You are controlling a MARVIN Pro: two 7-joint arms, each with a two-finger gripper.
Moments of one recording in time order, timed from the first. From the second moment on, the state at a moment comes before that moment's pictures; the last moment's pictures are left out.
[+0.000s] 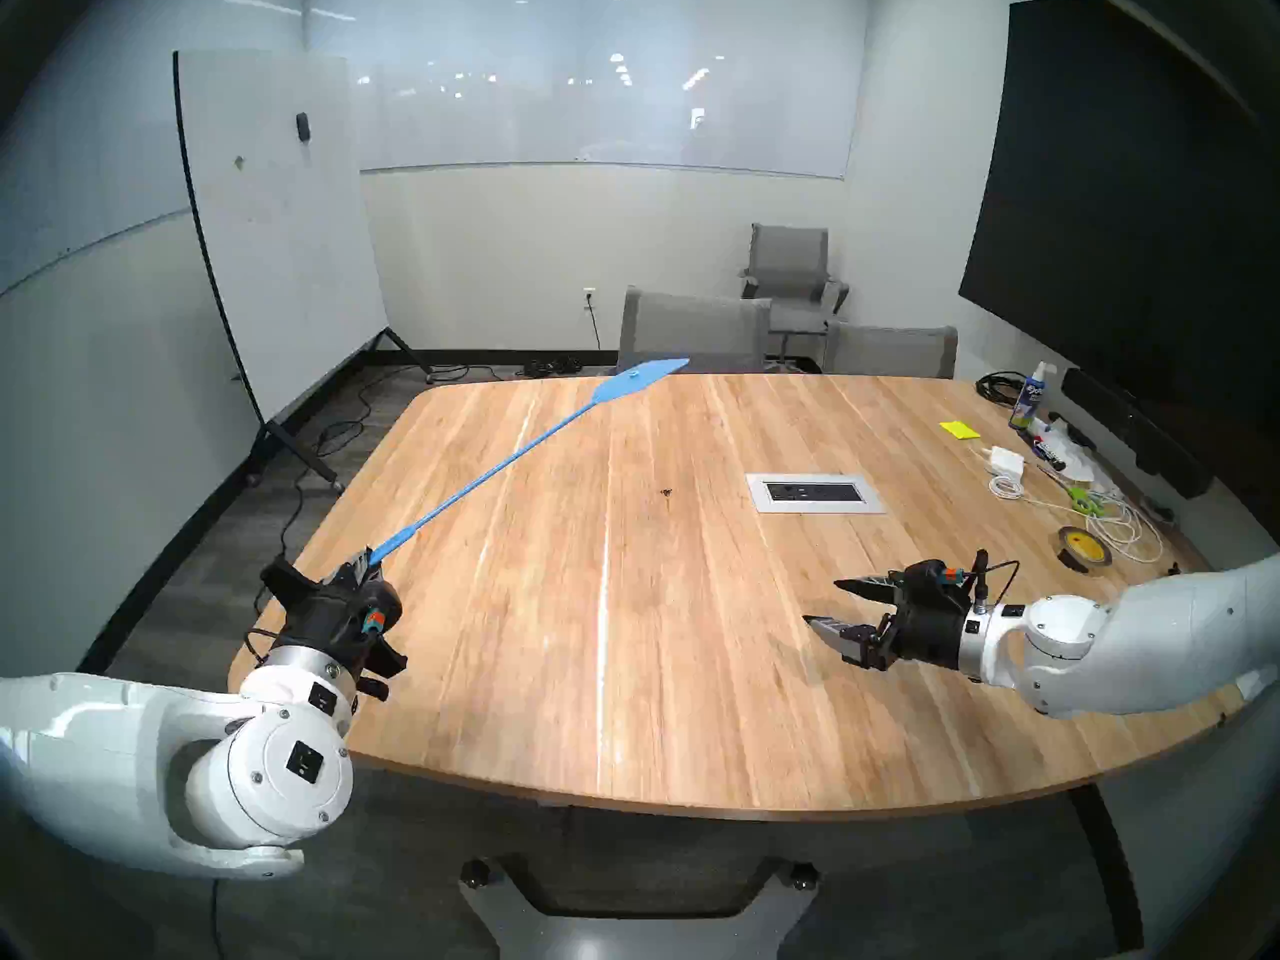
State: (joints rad) left arm 0.51 -0.10 0.34 -2.34 -0.67 0.47 1.17; right arm 0.17 -0.43 -1.06 -1.66 1.45 -0.52 0.19
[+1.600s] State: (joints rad) left arm 0.32 -0.10 0.18 -2.42 -0.84 0.96 0.83; right arm 0.17 -0.43 -1.06 -1.66 1.45 -0.52 0.19
